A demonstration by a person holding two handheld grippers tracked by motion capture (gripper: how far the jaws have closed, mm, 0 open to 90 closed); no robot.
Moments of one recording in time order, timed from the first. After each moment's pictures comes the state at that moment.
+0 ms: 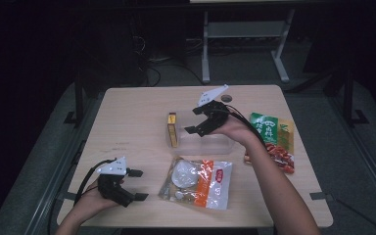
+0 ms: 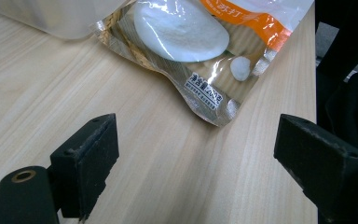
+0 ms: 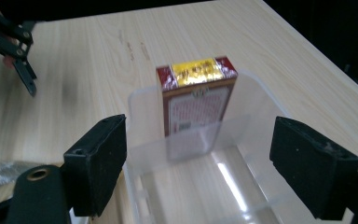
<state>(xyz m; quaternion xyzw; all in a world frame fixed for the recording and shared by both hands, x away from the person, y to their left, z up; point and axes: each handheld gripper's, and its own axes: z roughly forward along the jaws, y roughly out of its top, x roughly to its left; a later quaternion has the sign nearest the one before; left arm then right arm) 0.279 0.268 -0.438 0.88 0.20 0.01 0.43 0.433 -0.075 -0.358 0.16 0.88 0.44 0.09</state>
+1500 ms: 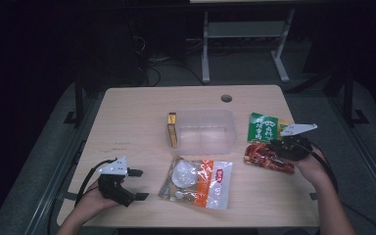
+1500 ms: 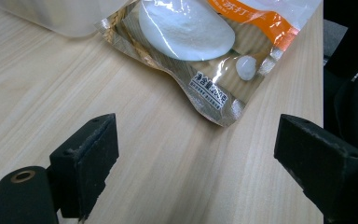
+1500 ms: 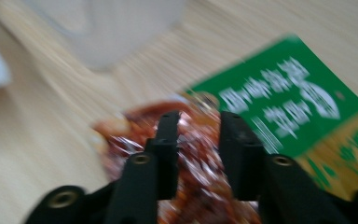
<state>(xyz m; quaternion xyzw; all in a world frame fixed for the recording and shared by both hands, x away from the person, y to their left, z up) 0.279 0.267 -0.438 0.88 0.20 0.01 0.43 0.353 -0.293 -0.430 0.39 0.84 0.33 0.19</state>
